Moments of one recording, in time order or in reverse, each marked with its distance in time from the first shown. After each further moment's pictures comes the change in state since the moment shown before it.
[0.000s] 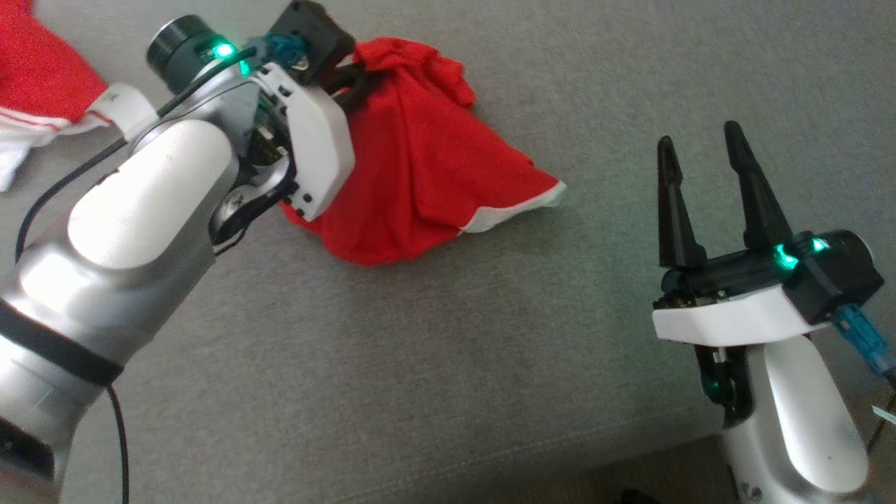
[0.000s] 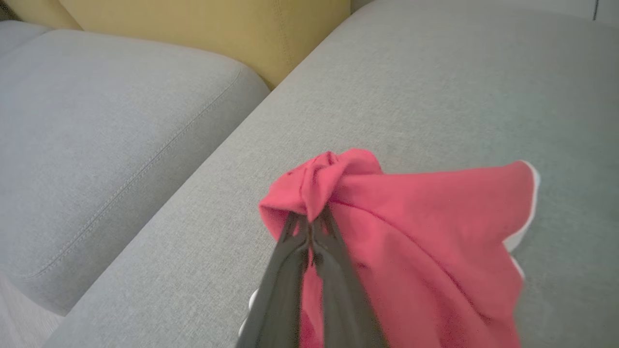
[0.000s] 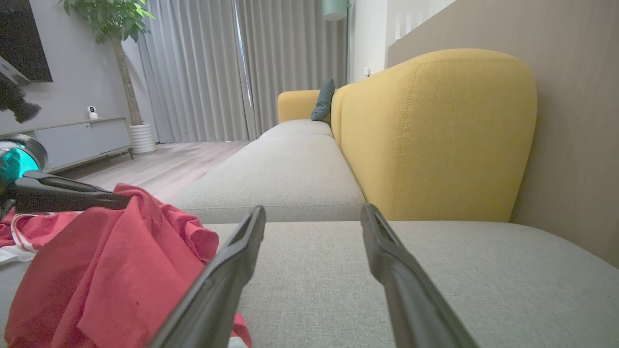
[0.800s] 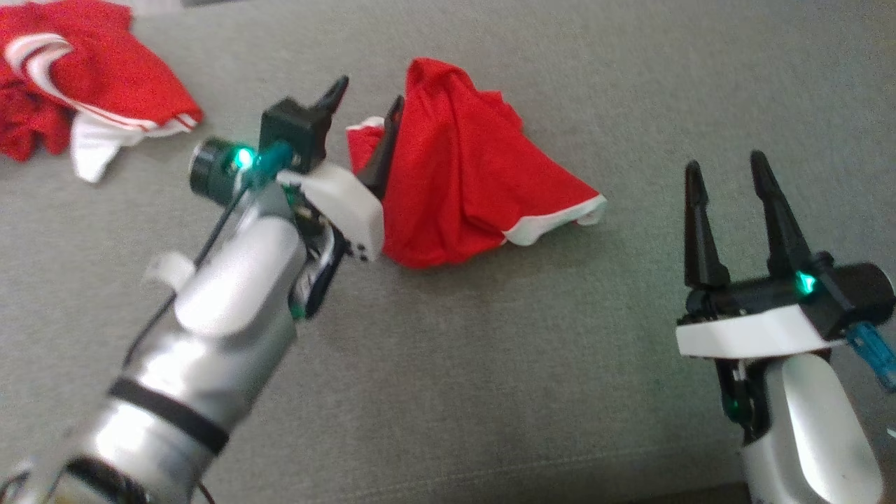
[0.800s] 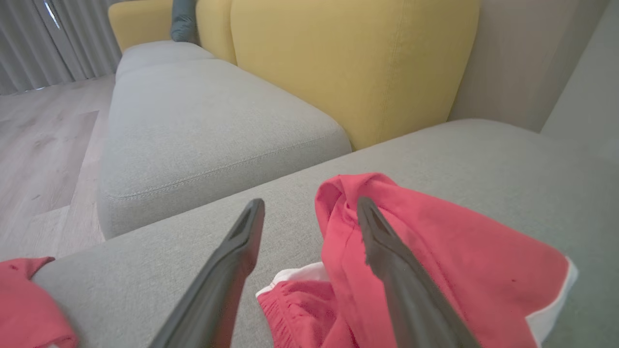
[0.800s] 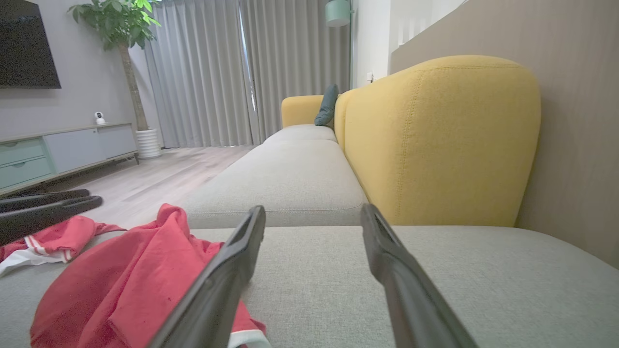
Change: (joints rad) left arm 0.207 -0.239 0.169 0.269 0.028 0.221 -0.446; right arm 0.035 0.000 -0.062 0.033 -0.022 0.000 0.000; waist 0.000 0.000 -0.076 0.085
